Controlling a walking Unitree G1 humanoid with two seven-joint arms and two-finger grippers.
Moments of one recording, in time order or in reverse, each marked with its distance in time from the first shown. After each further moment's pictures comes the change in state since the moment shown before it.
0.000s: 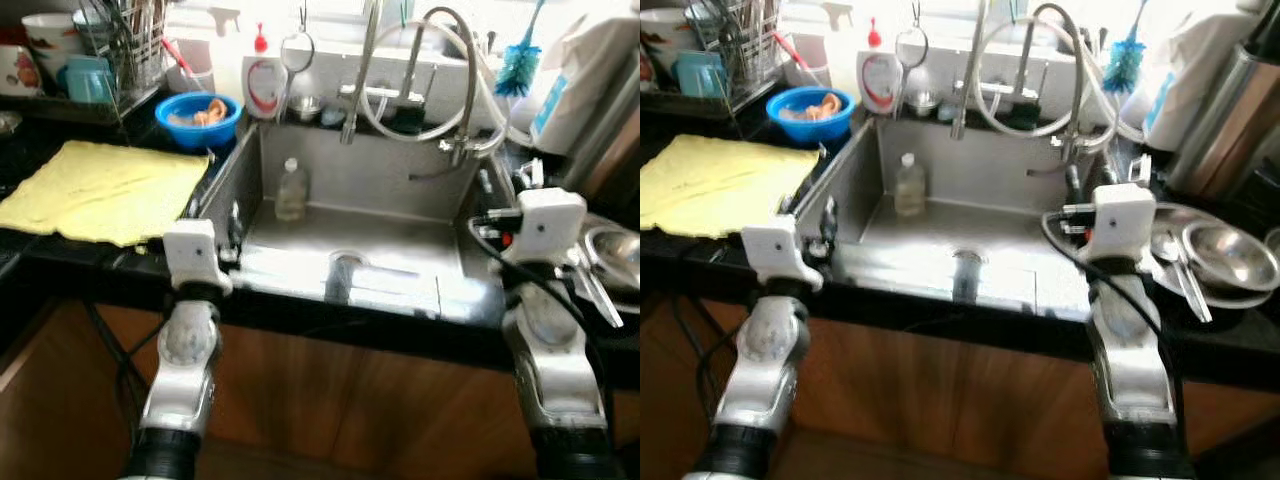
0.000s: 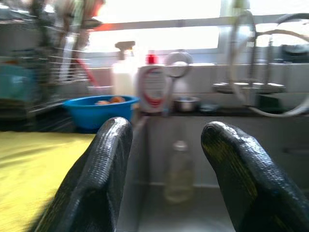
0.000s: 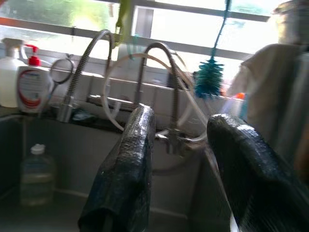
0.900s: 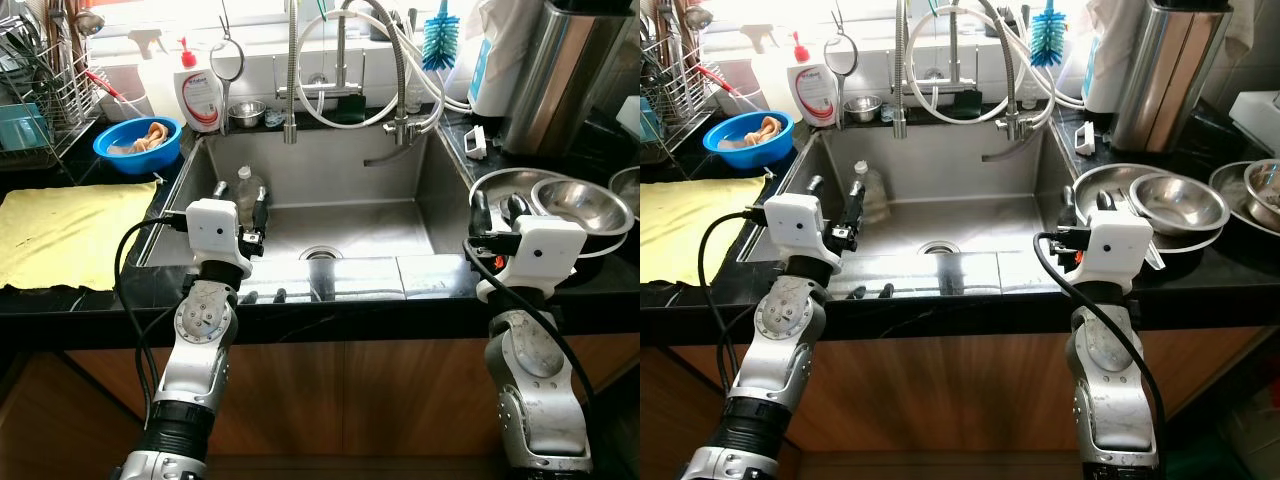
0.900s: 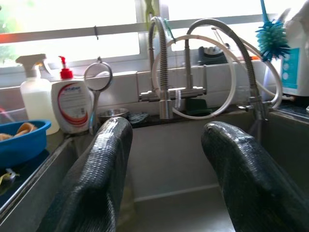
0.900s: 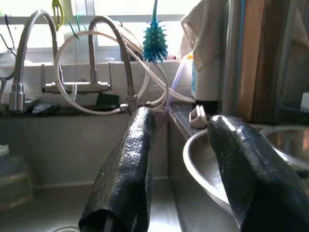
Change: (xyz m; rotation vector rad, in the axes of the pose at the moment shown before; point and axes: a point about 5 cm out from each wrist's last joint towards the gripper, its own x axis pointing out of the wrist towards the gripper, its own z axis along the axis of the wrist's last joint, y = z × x) left arm 0.021 -0.020 0.011 -0.062 -0.022 -0.099; right arm -0.015 0.019 -0.004 0.062 0.058 -0.080
